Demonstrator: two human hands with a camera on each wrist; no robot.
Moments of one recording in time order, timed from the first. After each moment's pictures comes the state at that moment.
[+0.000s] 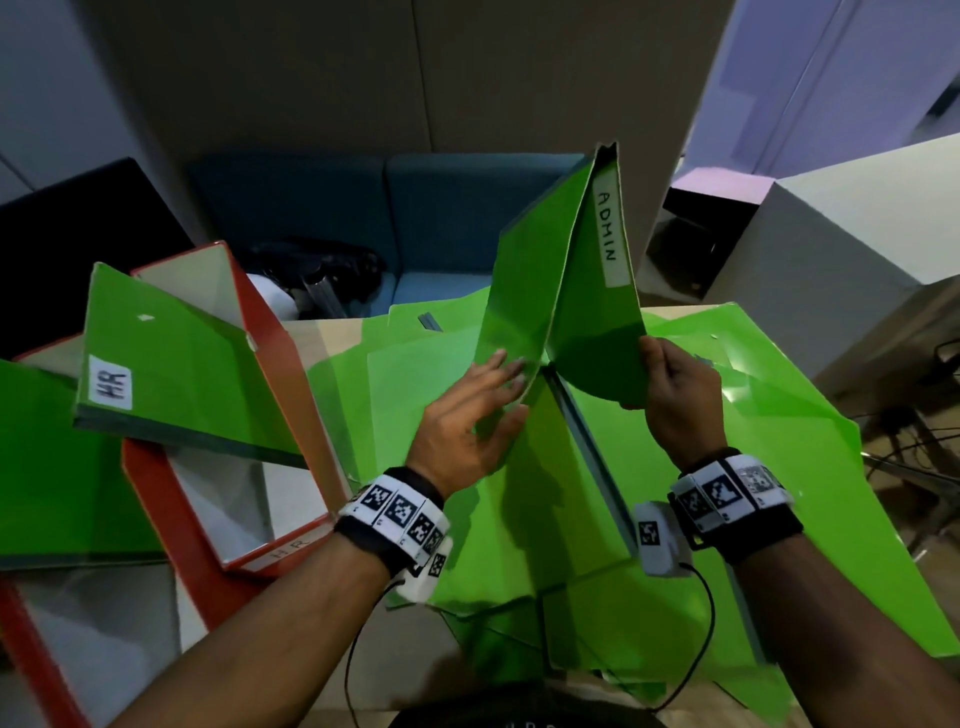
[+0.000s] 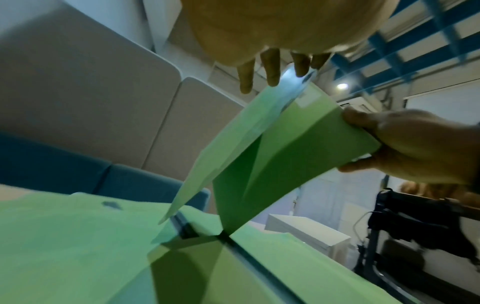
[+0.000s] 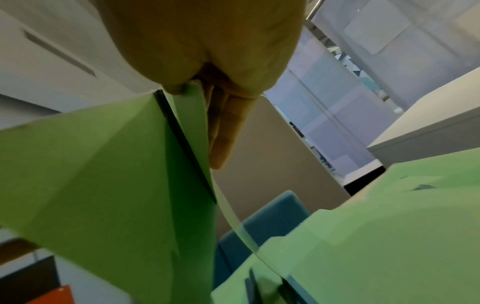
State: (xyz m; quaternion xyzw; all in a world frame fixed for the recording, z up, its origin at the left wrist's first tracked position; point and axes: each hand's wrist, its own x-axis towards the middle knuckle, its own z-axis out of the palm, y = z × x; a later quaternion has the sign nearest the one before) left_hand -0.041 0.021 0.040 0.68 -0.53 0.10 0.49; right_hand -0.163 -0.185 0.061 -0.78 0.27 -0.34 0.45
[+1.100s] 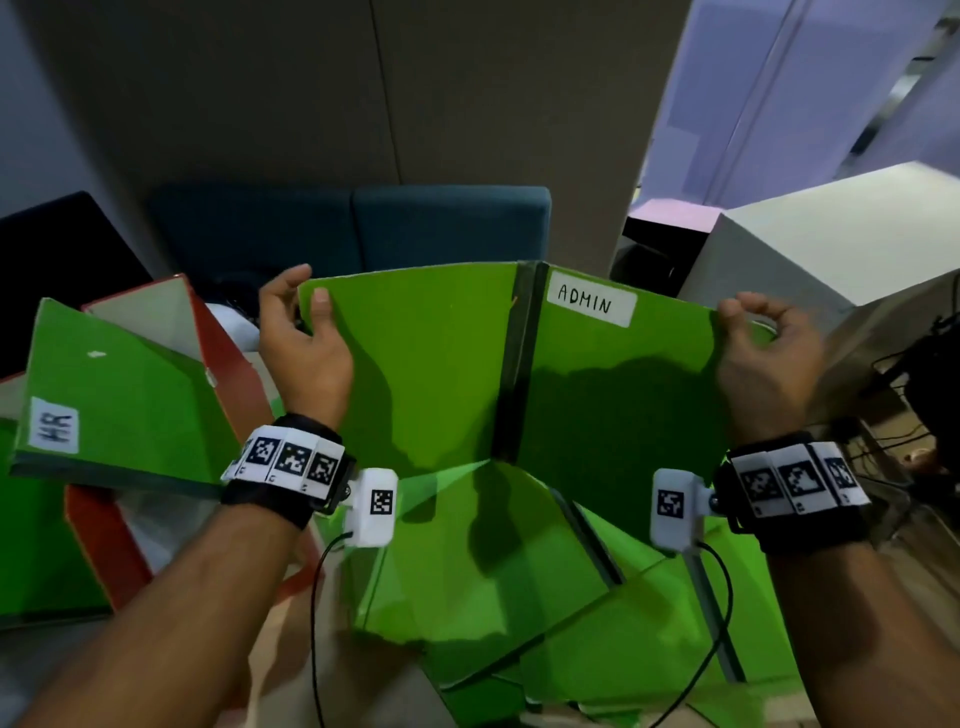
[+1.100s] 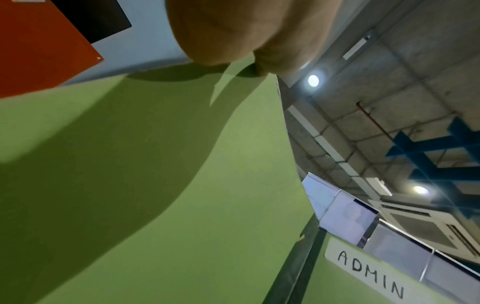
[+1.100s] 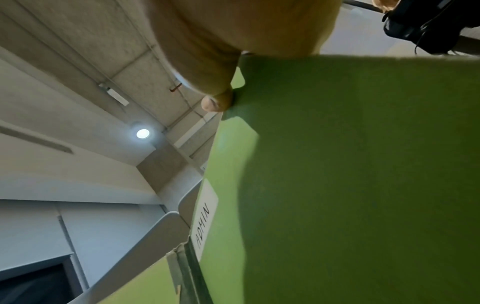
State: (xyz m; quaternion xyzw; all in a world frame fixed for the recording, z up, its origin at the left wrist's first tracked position) left_hand 0.047 0.028 0.121 0.71 -0.15 0.20 0.66; right_hand -0.195 -0.243 0.134 -0.69 0.41 -0.48 0.35
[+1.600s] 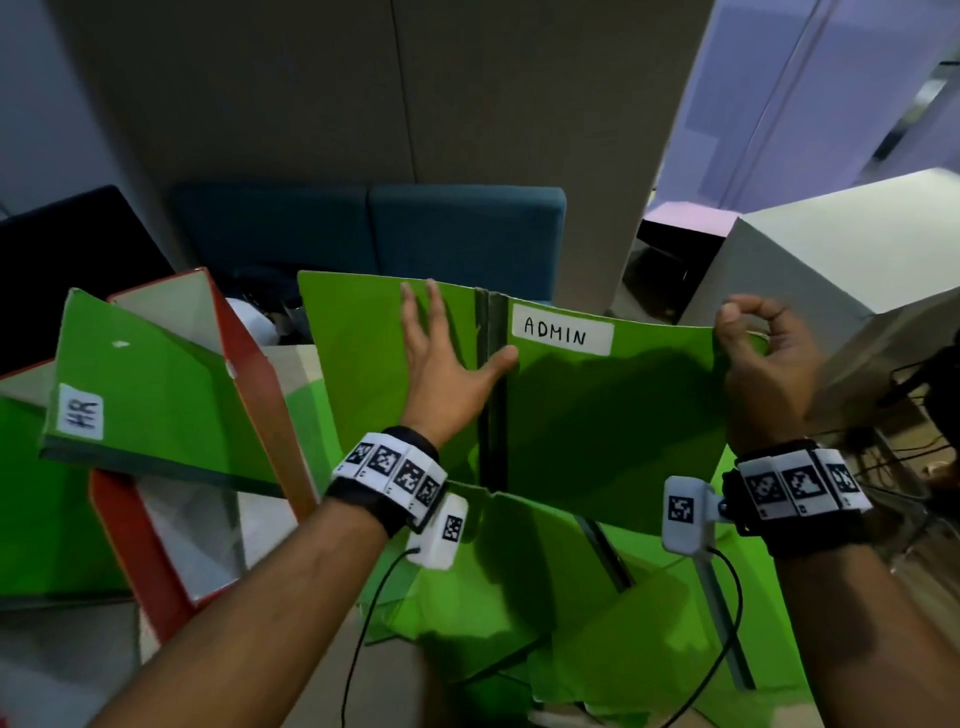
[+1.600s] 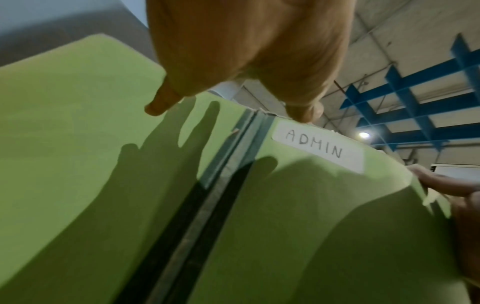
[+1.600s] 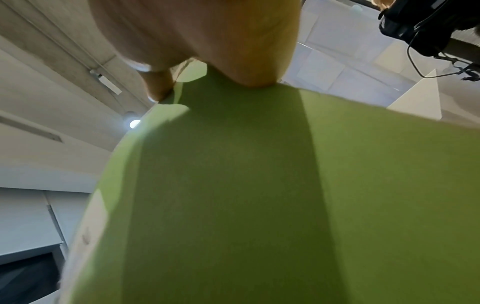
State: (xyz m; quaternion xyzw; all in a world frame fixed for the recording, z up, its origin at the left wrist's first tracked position) left_hand -0.004 -0.022 0.095 0.83 -0.29 -0.05 0.48; right_hand -0.189 -0.229 0.131 -0.68 0.30 -0.50 0.45
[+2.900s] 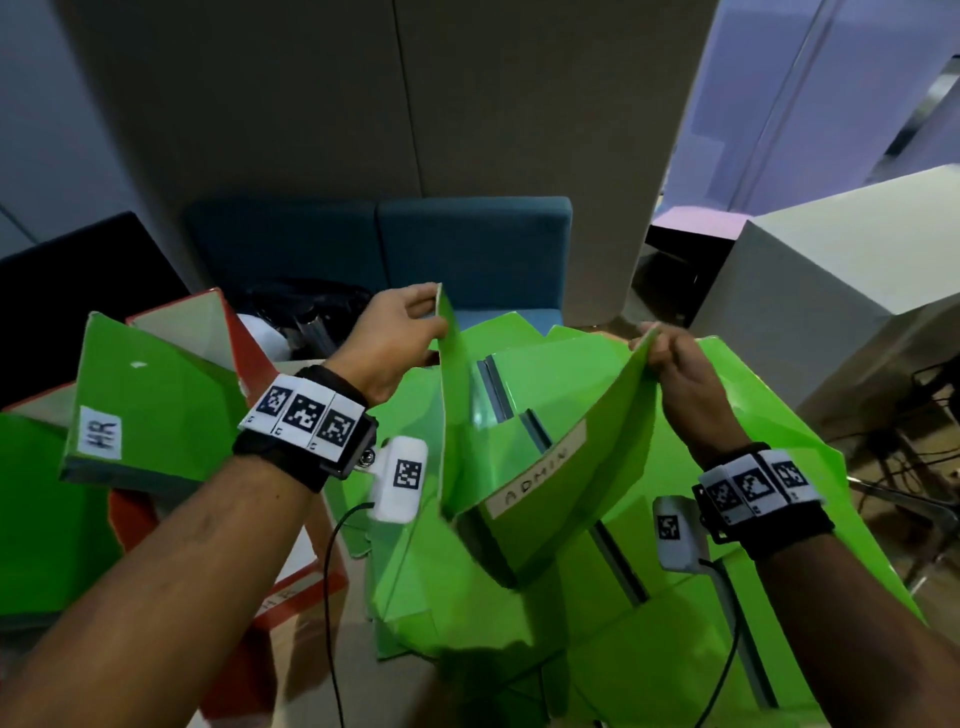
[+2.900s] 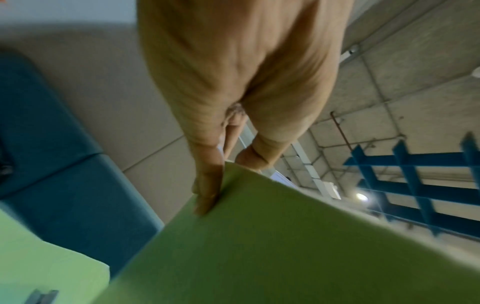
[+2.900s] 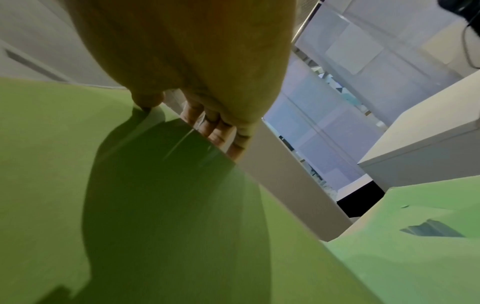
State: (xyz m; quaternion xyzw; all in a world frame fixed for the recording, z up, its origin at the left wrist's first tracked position) left_hand 0.037 -0.004 0.170 0.72 -0.20 -0.26 0.62; right_hand -0.154 -0.226 0.090 -0.76 0.21 -0.30 0.53
